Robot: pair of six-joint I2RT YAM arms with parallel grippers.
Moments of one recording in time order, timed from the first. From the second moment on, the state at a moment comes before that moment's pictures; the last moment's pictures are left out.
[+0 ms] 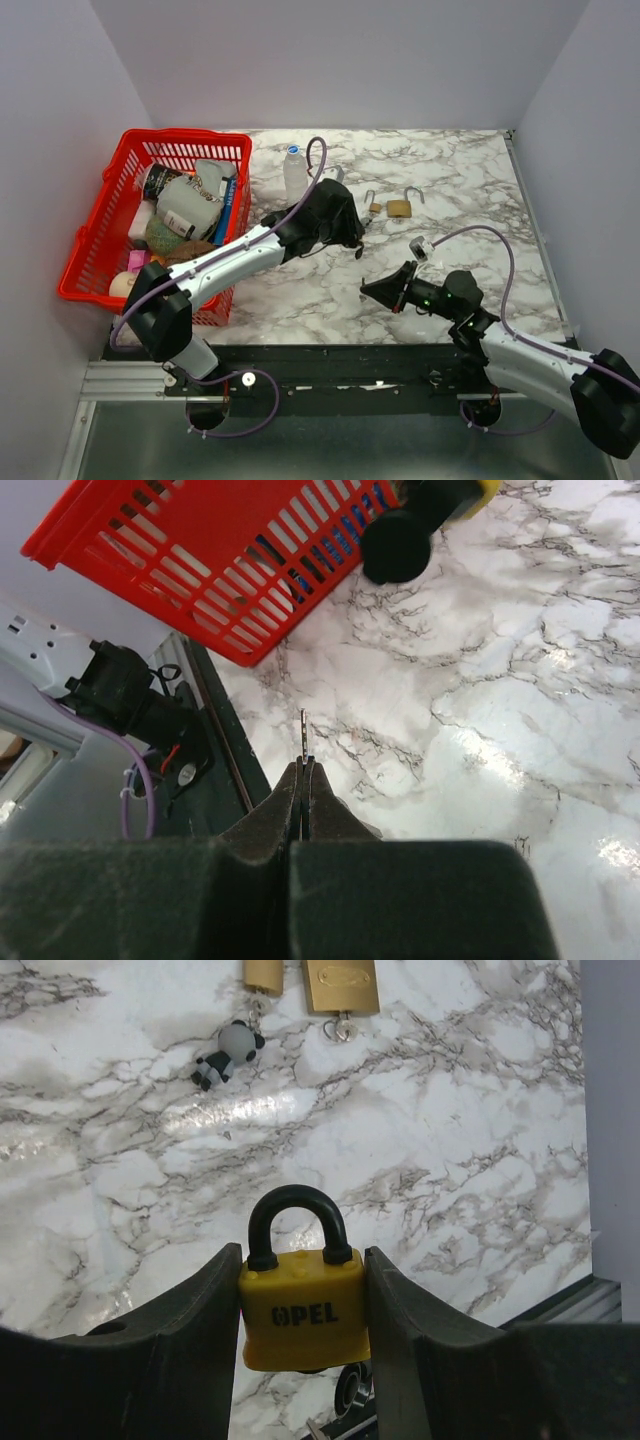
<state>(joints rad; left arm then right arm) -0.83 1.56 1.27 -0.36 -0.13 -0.81 0.67 0.83 0.12 0.67 -0.42 0.57</state>
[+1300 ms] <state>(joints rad) -0.96 1.36 1.09 -0.30 -0.19 -0.90 0.67 1.04 0.23 0.83 -0.42 0.62</state>
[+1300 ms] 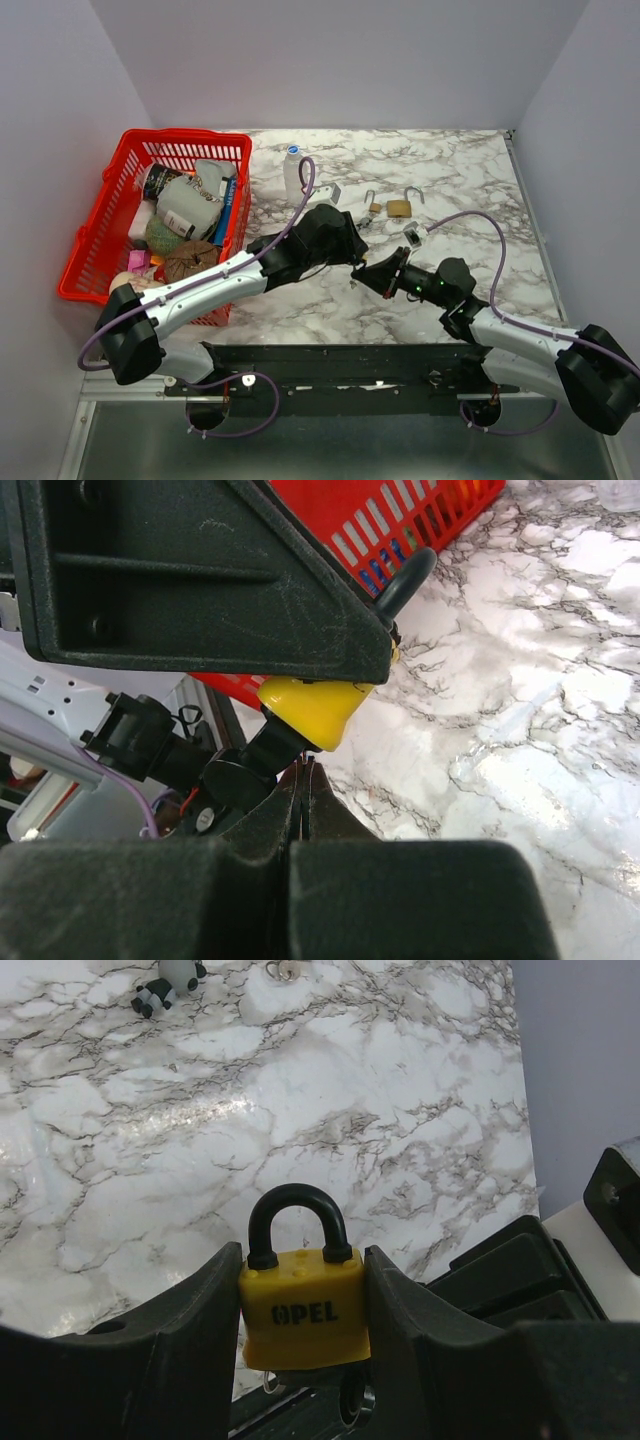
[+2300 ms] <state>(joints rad) -1.02 1.35 1.10 -0.31 -0.33 -0.85 0.68 0.99 0.24 0.76 -0.33 0.66</state>
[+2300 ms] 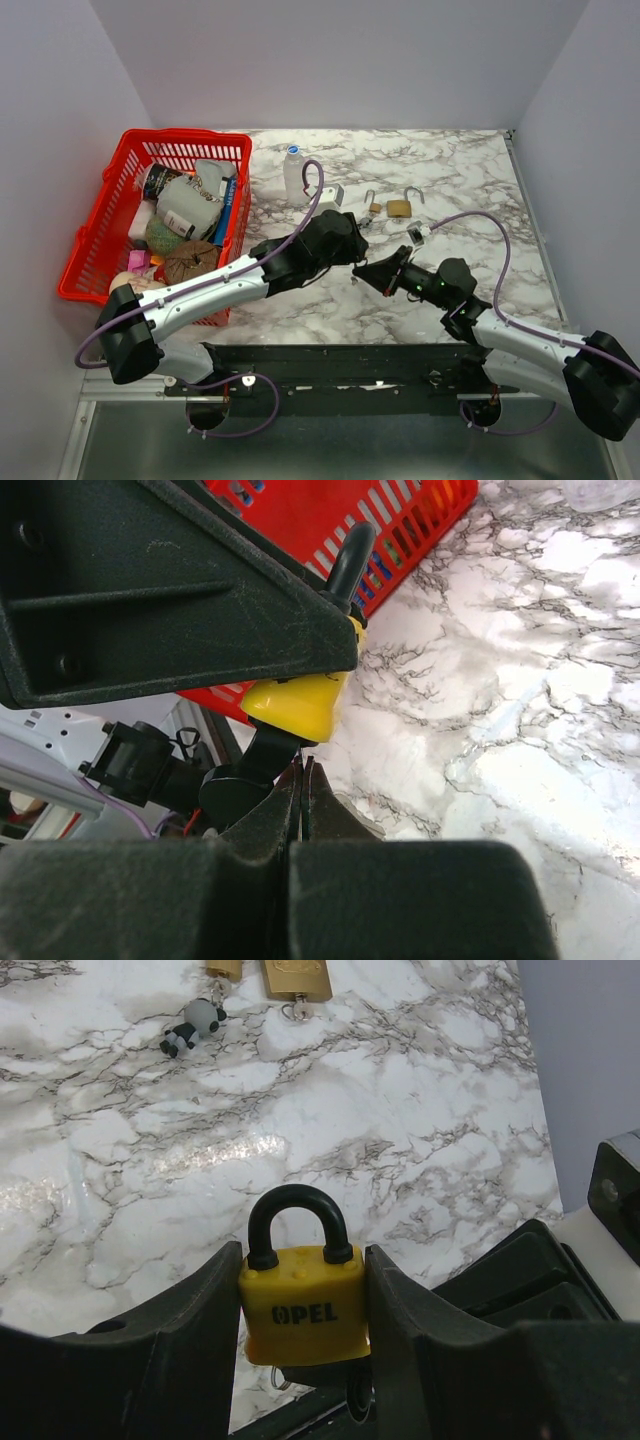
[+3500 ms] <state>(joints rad) -1.07 1.41 1.14 -0.36 -0.53 -0.86 0.69 1.01 0.17 0.94 -0.20 0.67</state>
